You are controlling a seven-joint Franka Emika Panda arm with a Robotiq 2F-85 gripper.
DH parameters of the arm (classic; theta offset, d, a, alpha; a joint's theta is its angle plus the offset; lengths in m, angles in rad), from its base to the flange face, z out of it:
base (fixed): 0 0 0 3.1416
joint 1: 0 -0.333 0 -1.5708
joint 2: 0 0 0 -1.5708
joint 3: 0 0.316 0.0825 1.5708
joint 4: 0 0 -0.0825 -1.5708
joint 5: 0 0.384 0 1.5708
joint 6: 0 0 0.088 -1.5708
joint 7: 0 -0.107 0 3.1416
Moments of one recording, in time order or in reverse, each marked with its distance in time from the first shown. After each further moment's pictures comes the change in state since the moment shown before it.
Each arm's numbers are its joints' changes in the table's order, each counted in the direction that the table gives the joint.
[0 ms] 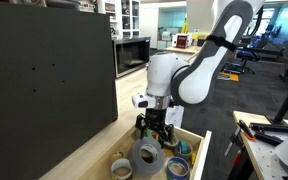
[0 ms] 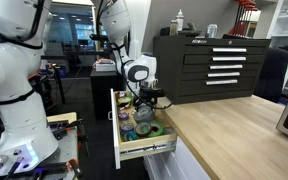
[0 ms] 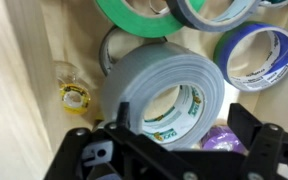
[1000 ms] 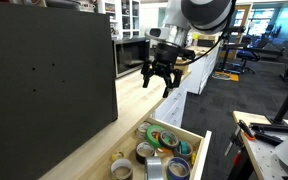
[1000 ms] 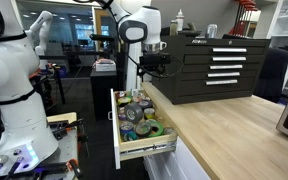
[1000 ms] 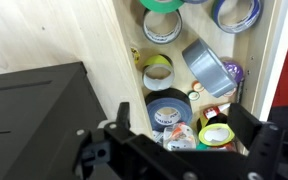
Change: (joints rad) arm -0.062 0.507 -0.157 -0.074 0.439 -0.281 0.192
